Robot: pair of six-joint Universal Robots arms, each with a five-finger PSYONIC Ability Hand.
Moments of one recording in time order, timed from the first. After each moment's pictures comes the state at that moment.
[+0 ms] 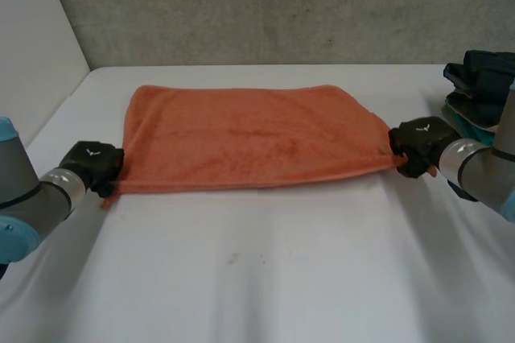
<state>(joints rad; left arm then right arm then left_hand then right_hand) 4.68 -2.17 -1.55 3.31 -1.33 3.68 1.71 -0.95 1.27 0.14 1.30 2.62 1.16 1.19 1.19 1.20 0.97 0.99 1.18 1.18 1.19 0.99</state>
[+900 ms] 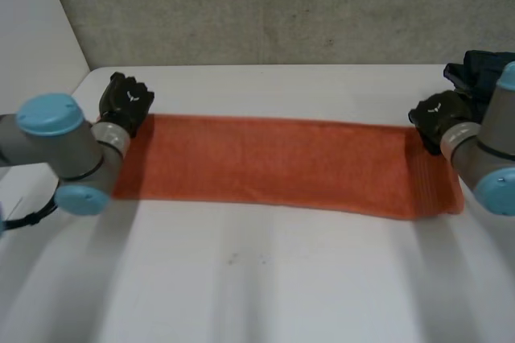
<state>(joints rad) 4.48 -2.41 -1.14 3.58 -1.49 4.06 1.74 -0.86 1.15 -0.02 1.51 2.31 1.16 1.20 1.19 1.20 0.97 0.99 1.18 1.18 1.19 1.00</state>
